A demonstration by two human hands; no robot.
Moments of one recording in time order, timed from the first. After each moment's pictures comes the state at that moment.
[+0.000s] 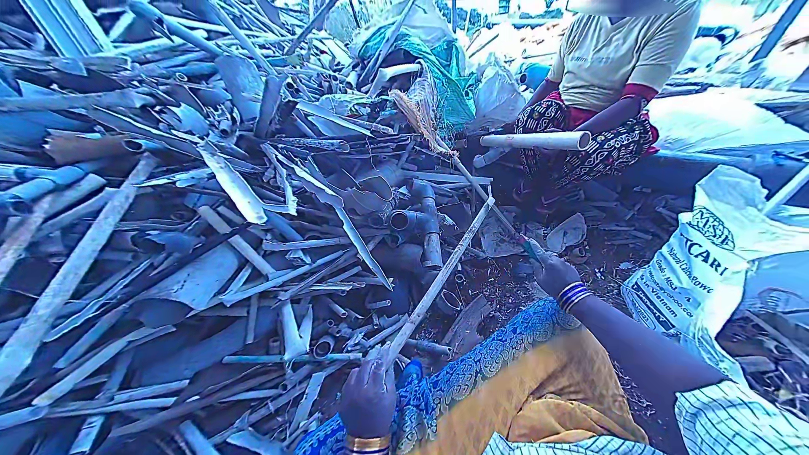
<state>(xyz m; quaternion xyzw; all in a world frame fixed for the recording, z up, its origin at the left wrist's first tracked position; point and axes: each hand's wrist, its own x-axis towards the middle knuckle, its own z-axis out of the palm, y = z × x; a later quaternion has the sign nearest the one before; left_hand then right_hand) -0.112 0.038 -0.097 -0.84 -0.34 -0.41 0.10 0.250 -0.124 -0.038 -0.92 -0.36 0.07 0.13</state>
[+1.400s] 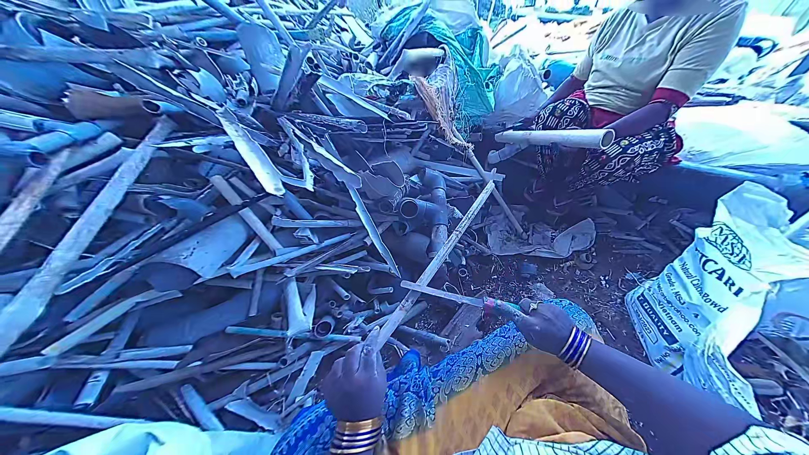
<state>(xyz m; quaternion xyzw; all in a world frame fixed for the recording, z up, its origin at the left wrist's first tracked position) -0.116 0.042 -0.087 -0.79 -0.39 -0.43 0.18 0.181 -0.140 -0.086 -0.69 -0.65 -0.25 0.19</state>
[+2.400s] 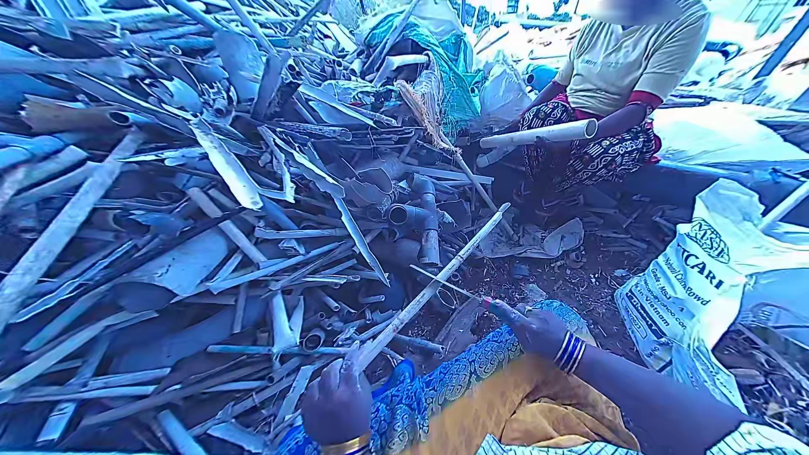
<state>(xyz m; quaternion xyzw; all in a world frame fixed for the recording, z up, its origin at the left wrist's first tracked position) -0.122 0.044 -0.083 -0.79 -0.41 -0.41 0.19 0.180 -0.151 -0.085 -0.75 -0.61 -0.14 0.20</state>
